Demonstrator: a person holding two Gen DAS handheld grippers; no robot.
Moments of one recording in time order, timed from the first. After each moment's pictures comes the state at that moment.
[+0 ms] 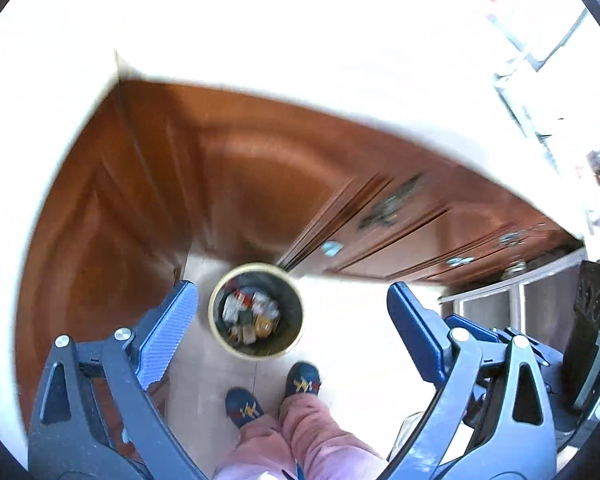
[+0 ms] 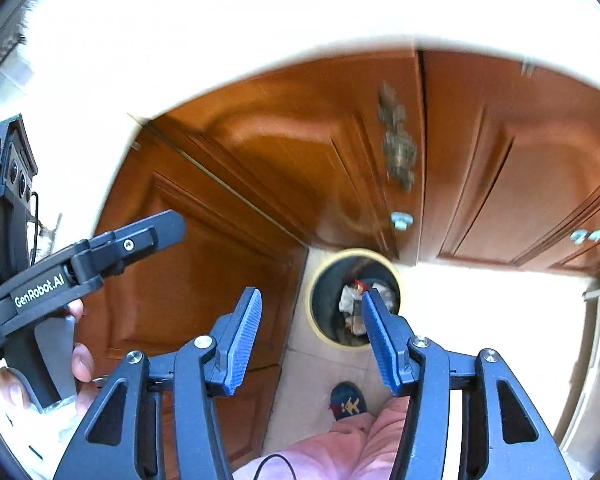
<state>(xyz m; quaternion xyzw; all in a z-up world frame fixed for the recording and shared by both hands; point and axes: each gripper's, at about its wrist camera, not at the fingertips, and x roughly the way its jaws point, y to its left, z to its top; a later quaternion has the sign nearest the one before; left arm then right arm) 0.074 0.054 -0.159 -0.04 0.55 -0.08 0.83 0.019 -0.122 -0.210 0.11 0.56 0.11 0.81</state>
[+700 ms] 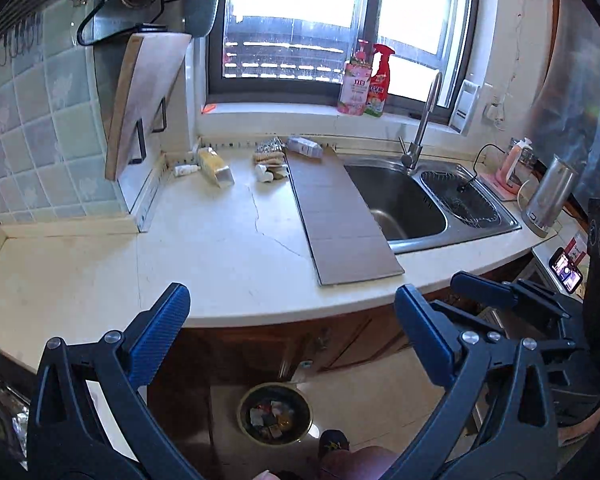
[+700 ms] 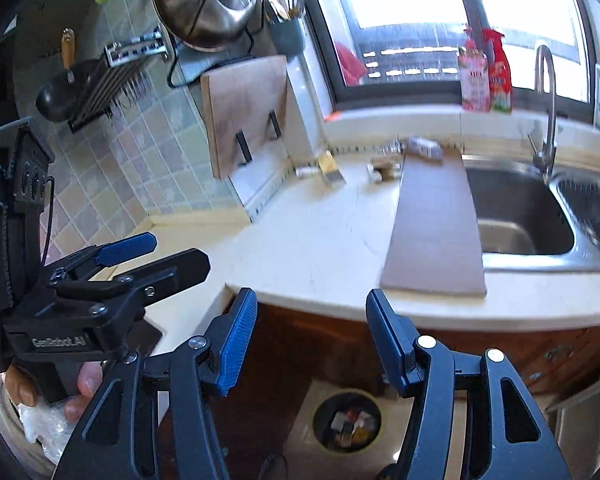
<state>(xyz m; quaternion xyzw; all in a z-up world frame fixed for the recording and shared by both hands) 0.082 -0.015 0.136 0.06 0.37 -0.16 0.91 0.001 -0.106 0.085 0.06 0.35 0.12 0.93</state>
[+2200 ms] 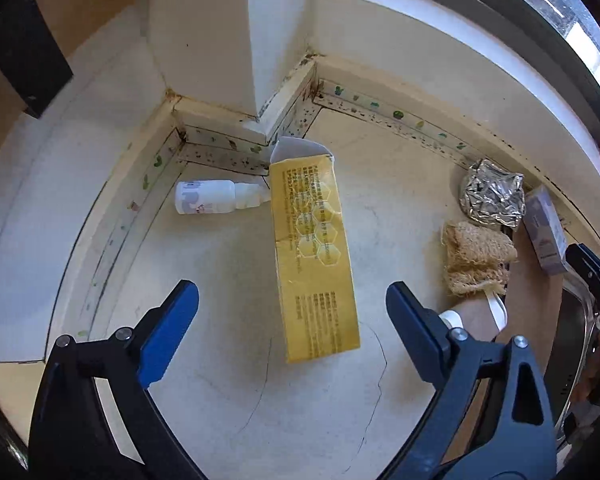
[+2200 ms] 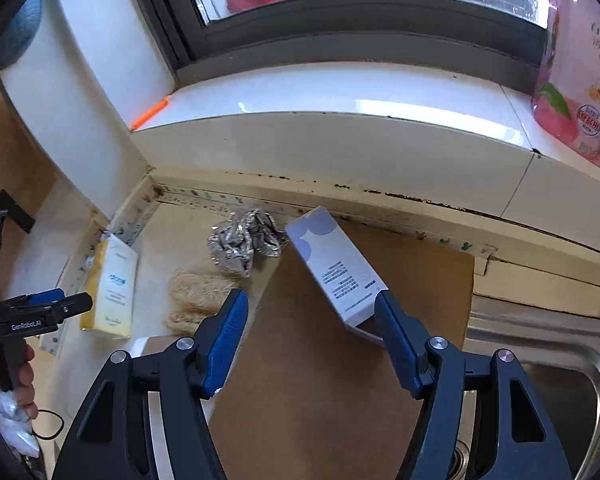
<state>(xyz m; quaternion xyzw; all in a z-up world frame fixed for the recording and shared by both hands) 0.666 -0.007 -0.099 -0.05 0.58 0.10 0.81 0.718 -0.298 -0.051 0.00 0.49 0.11 0.86</state>
